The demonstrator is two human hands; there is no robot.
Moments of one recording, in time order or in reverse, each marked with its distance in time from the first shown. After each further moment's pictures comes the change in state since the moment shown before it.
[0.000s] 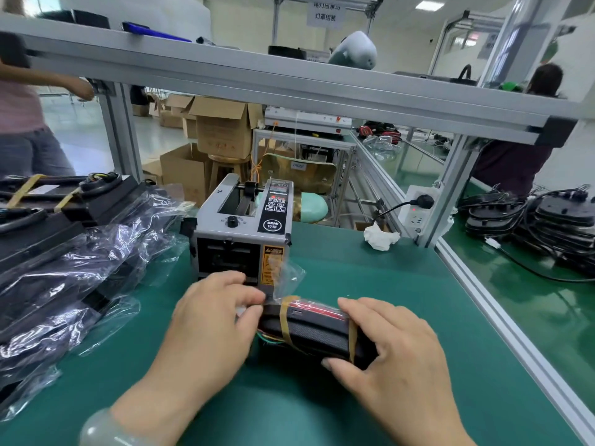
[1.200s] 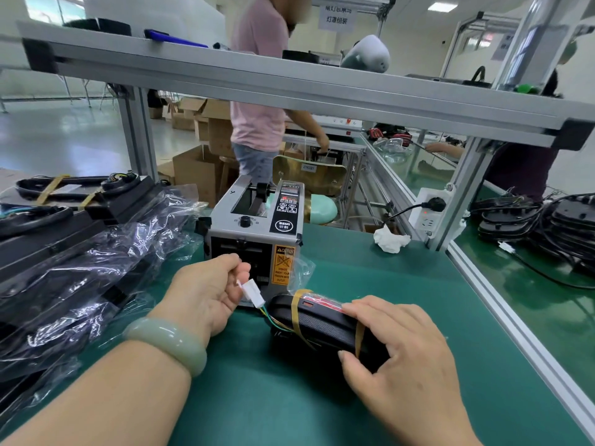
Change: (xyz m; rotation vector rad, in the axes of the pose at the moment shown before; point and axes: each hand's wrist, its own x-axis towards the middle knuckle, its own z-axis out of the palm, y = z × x) left_hand 0.062 -0.011 0.000 -1.167 0.086 -1.021; right_hand -0.001 -0.004 0.002 0.146 0.138 -0.039
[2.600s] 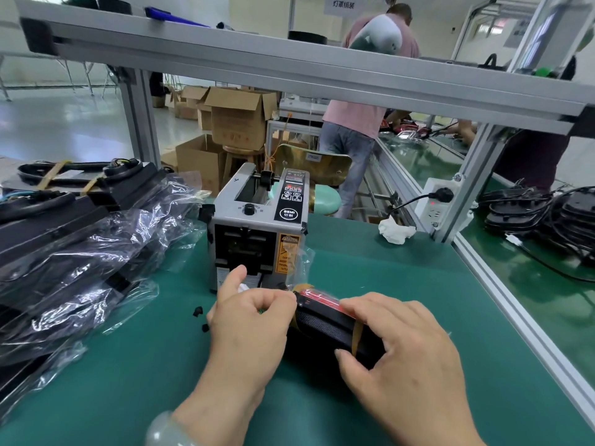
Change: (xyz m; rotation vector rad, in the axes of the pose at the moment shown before) left_hand -0.070 -0.061 -0.003 0.521 -0.033 0.541; right_hand -0.002 -0.015 -0.004 -0.075 -0.031 0.022
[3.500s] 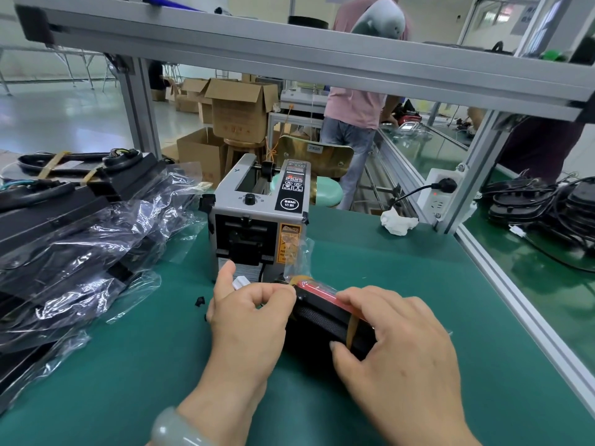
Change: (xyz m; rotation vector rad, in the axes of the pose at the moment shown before) left_hand -0.003 -0.008 0.004 -0.076 0.021 -0.041; right_hand -0.003 -0.018 -0.004 -0.070 -0.070 0.092
